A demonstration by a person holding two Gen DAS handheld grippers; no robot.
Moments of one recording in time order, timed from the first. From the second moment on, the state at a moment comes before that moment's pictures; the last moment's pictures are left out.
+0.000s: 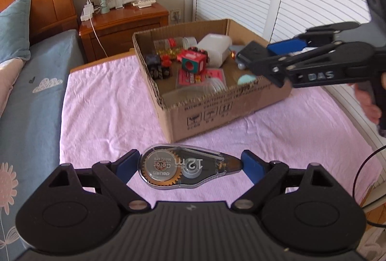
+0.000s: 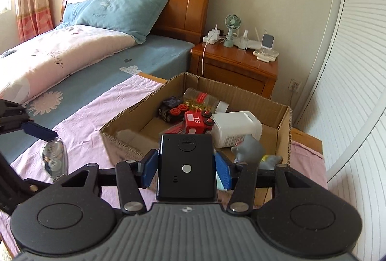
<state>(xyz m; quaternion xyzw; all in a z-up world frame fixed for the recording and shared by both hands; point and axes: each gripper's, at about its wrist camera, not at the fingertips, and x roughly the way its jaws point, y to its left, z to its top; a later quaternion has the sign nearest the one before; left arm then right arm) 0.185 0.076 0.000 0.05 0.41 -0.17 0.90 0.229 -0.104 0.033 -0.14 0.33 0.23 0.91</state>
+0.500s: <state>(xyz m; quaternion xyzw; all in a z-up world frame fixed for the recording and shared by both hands) 0.236 0.062 0.029 0.08 0.37 -0.17 0.91 0.242 -0.105 0.021 -0.10 0.35 0.20 0.91</state>
